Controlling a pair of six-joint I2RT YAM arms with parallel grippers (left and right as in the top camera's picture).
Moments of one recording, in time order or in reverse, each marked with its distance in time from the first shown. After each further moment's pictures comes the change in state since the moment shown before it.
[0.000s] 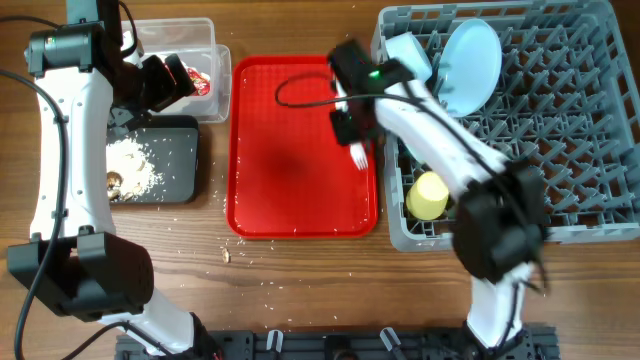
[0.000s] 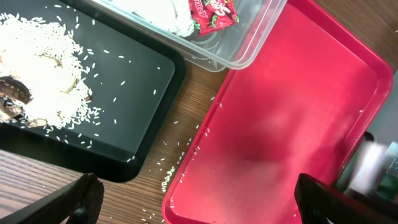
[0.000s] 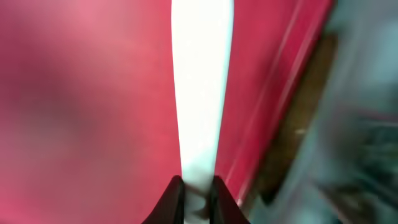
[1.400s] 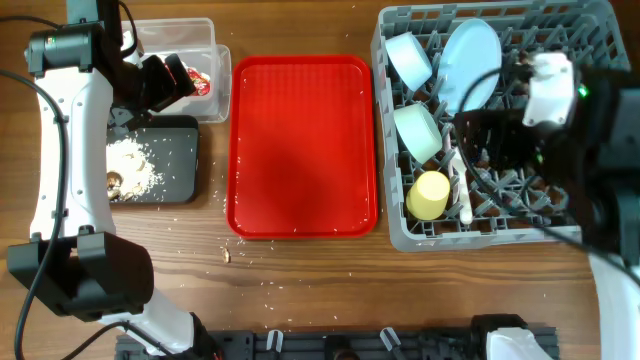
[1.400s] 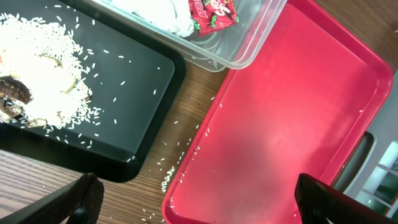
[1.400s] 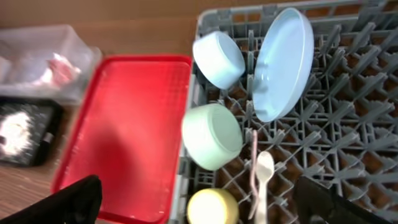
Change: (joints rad) left arm 0.000 0.000 0.000 0.000 0.000 0.000; right arm -0.476 -0.885 -0.278 -0.044 -0.222 -0.115
